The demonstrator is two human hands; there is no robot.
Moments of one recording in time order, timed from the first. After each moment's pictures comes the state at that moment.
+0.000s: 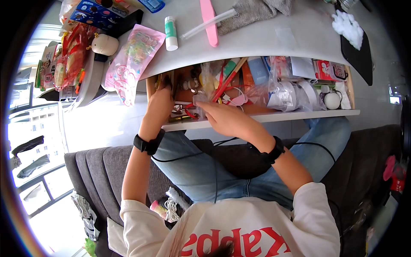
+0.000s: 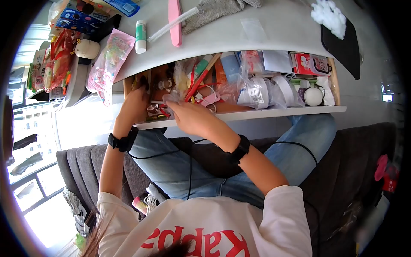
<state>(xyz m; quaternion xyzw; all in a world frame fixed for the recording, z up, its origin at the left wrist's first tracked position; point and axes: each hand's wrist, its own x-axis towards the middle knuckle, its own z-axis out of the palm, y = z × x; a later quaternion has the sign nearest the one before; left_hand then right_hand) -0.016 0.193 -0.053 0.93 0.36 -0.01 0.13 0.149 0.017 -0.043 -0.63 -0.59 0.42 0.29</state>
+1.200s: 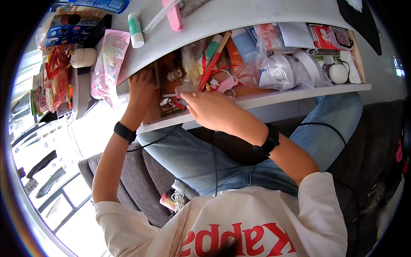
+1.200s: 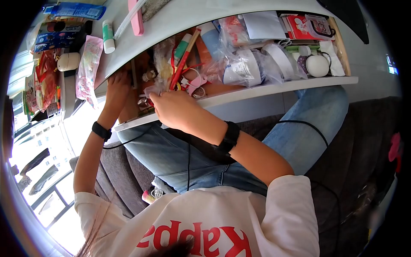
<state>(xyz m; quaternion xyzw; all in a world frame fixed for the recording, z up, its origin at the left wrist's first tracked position) -0.010 0.227 -0.059 0.94 0.10 -0.18 -0.27 0.140 0.013 -0.057 -0.66 -0.60 0.29 0.35</state>
